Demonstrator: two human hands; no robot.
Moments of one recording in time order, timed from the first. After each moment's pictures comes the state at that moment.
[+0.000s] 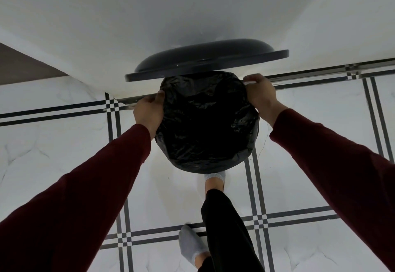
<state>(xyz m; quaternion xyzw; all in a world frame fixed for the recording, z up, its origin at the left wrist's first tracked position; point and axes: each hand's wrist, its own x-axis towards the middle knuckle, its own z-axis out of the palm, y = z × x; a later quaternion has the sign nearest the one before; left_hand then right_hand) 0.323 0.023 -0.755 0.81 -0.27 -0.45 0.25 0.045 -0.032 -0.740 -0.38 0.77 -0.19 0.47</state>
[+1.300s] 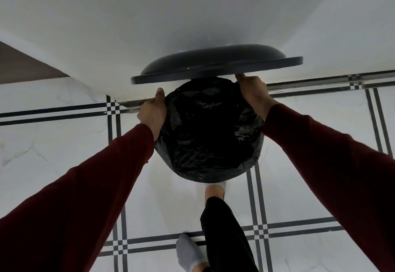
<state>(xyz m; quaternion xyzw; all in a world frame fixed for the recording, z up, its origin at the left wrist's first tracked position) 0.326 0.006 -0.775 0.83 -0.25 -0.44 0.22 0.068 -0.067 -0.754 -0.45 0.77 -0.11 0.44</state>
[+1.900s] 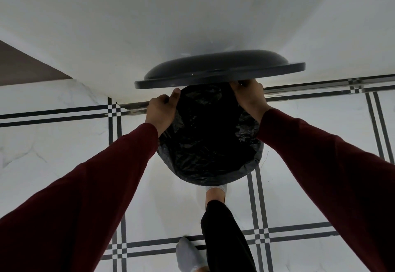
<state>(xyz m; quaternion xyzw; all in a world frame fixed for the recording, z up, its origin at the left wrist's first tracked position) 0.318 0.000 -0.768 0.78 -0.41 -0.43 0.19 0.075 -0.062 -0.767 -0.56 0.73 -0.14 0.37</state>
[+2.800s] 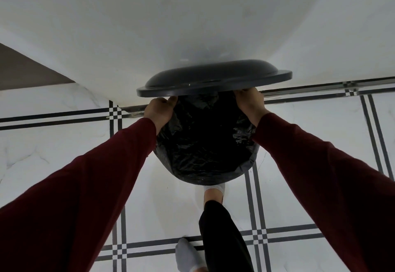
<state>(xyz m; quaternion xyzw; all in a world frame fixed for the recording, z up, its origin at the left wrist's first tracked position) 0.319 -0.009 -0.749 0.81 -0.37 -0.45 0.11 0.070 -0.051 -0.748 -0.50 0.76 -0.09 0.40</state>
